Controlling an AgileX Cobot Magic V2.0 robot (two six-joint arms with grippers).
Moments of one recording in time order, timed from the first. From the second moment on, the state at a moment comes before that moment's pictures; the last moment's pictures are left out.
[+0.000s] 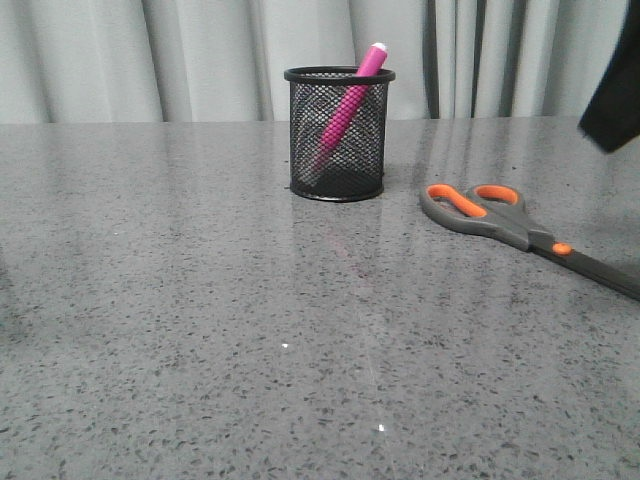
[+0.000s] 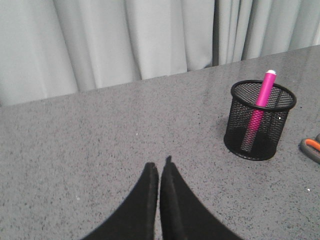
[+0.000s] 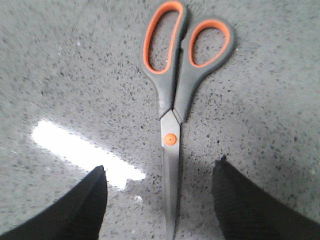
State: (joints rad) left arm -0.14 0.70 -0.54 -1.11 0.31 1.18; right arm 0.24 1.21 -0.98 0.28 0.92 -0.39
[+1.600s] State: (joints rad) left arm -0.14 0.70 -0.53 -1.12 0.28 1.18; right arm 0.39 1.64 -1.23 0.07 0.97 -0.29
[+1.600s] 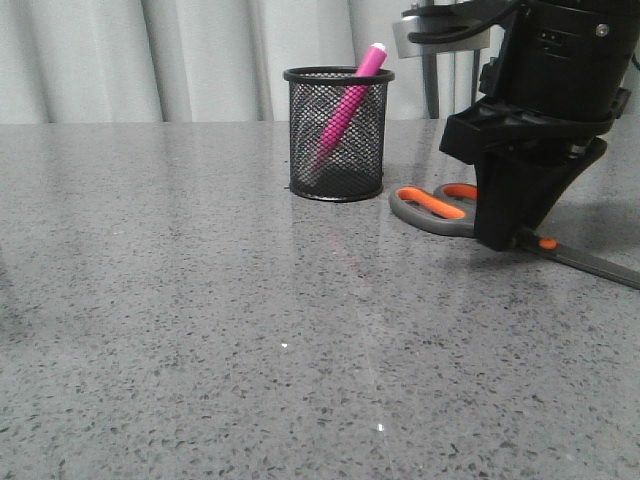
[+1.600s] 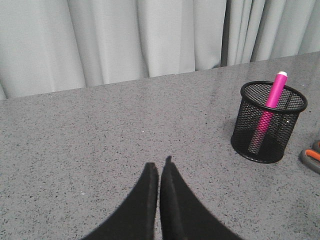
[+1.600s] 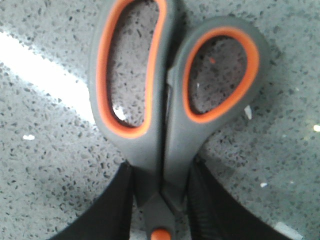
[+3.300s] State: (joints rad) left arm -0.14 0.70 -0.53 -1.12 0.28 1.18; right arm 0.55 1.65 -1.02 0.32 -0.55 -0.28
